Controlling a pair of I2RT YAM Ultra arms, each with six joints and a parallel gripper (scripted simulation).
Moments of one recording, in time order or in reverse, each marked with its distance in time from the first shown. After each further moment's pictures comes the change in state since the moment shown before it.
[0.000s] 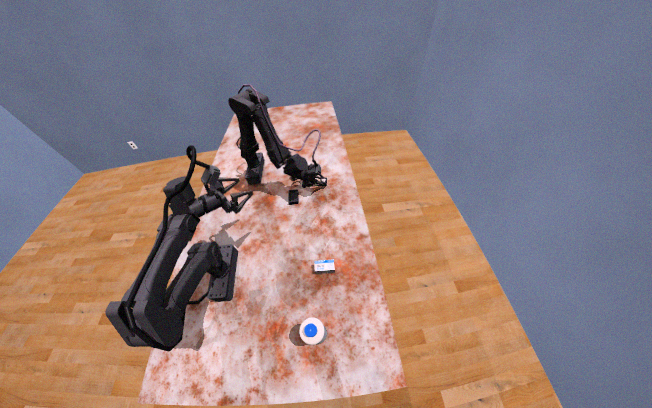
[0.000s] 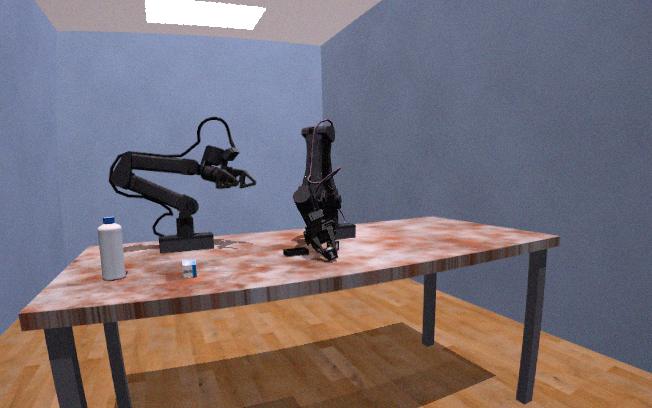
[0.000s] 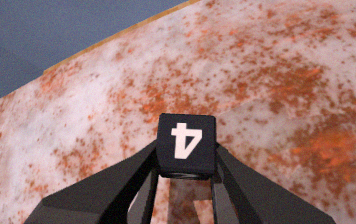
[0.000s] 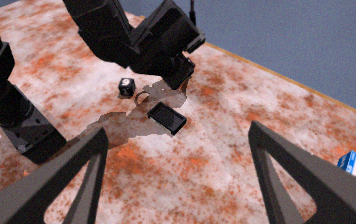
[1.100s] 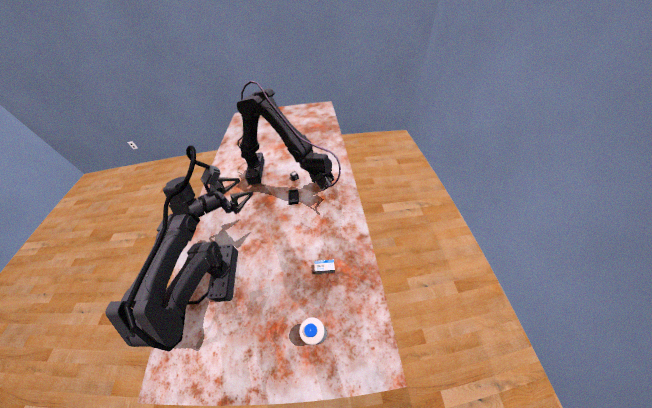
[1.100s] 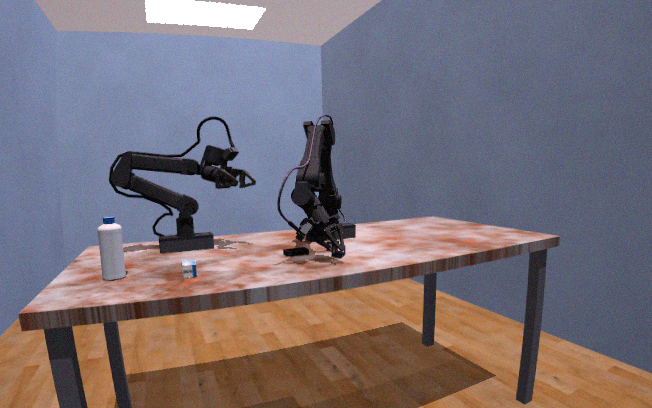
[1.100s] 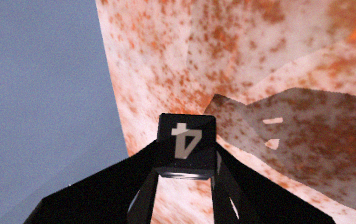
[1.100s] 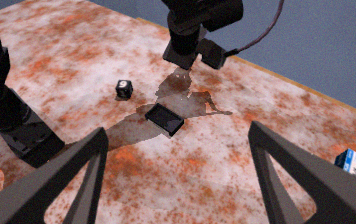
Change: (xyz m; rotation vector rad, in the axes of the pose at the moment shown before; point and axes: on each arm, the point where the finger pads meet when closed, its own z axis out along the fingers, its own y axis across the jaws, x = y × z) left arm -0.026 0.023 0.017 0.106 0.421 1.145; right arm -0.001 -0.003 0.000 0.017 -0.005 0.007
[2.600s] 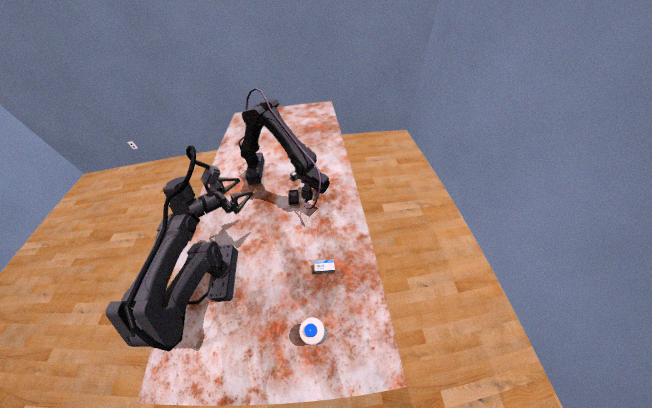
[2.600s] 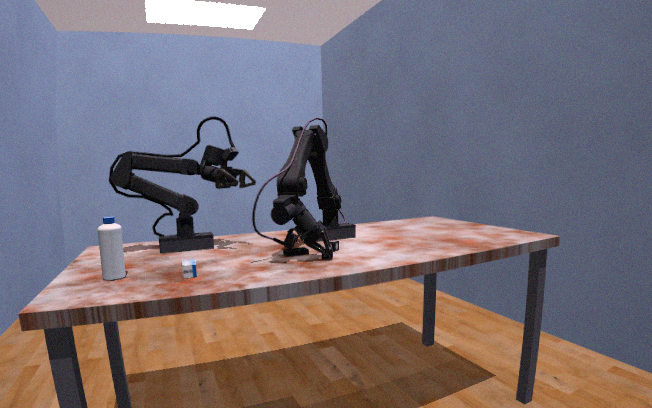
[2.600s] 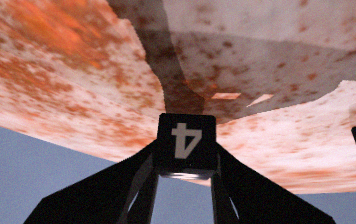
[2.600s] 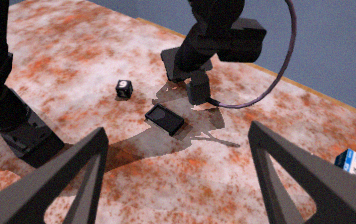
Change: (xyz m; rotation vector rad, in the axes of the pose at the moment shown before) left arm -0.004 -0.050 -0.019 0.251 0.153 0.798; right arm 0.000 0.000 0.000 0.000 0.000 0.000
